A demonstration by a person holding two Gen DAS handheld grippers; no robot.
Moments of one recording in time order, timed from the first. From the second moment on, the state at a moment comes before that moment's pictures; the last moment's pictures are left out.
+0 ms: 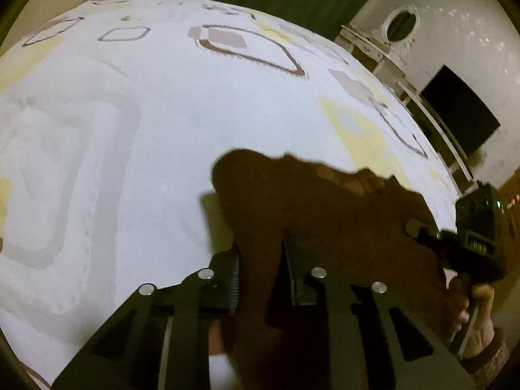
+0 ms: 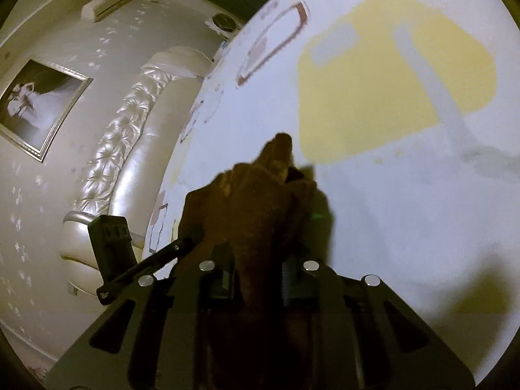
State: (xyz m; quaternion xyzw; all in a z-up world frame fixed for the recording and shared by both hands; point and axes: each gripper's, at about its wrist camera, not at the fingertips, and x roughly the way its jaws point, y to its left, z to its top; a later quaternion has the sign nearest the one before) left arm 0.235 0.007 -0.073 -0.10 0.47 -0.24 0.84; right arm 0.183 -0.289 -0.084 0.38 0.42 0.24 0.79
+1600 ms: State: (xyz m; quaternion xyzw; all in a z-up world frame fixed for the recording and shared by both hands) left arm 0.133 0.036 -0.053 -0.07 0.46 -0.19 0.86; right arm 0.065 -0.317 -0.101 0.47 0.42 0.18 0.75
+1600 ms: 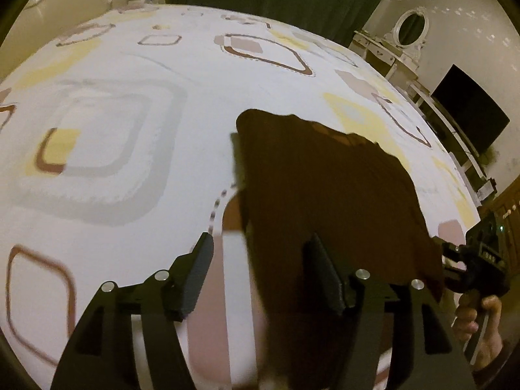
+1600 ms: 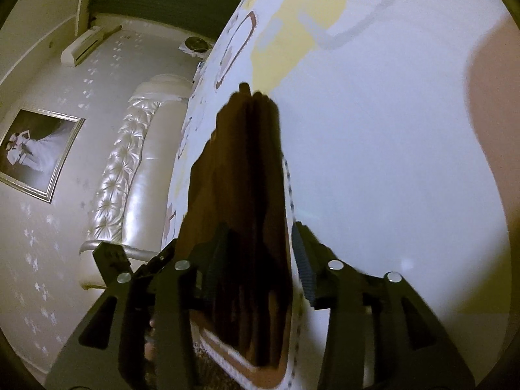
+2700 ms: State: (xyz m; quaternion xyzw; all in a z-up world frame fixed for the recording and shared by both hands) left arm -0.026 0.030 -0.030 0.03 0.41 -0.09 0.91; right arm -0.057 -0.206 -0.041 0.17 0.45 0.02 0.88
